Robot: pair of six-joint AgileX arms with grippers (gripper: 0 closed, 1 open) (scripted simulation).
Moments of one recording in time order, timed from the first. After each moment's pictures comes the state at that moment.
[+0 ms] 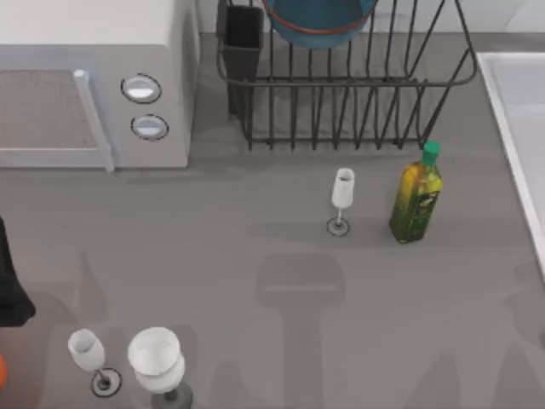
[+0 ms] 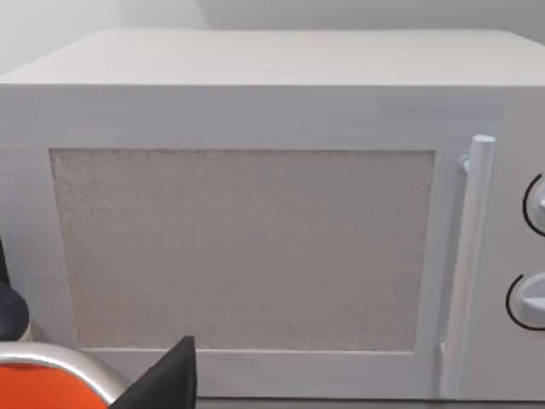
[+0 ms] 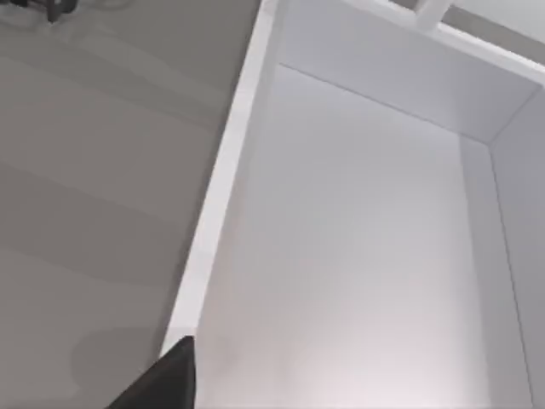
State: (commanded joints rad) left arm 0.00 0.00 0.00 0.00 0.00 0.00; right arm -0.04 0.39 0.27 -0.32 0.00 -0.38
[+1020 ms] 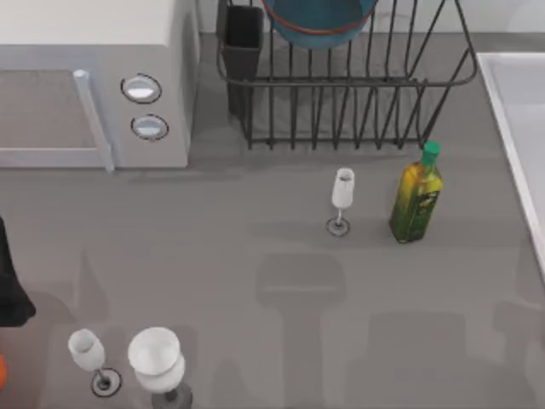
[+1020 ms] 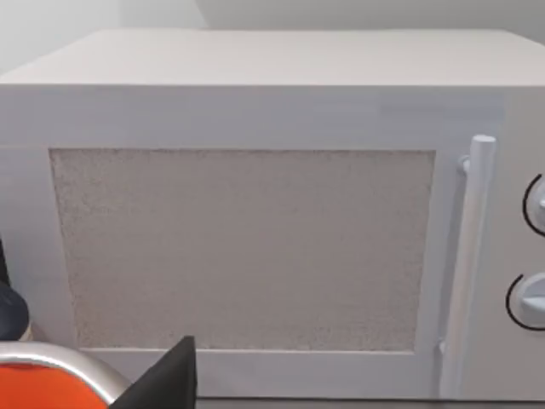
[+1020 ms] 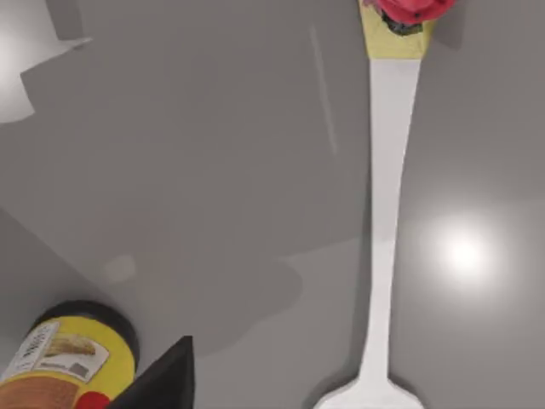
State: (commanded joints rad) left arm 0.00 0.00 0.00 0.00 0.00 0.00; right arm -0.14 1.41 0.89 -1.06 0.00 -1.37
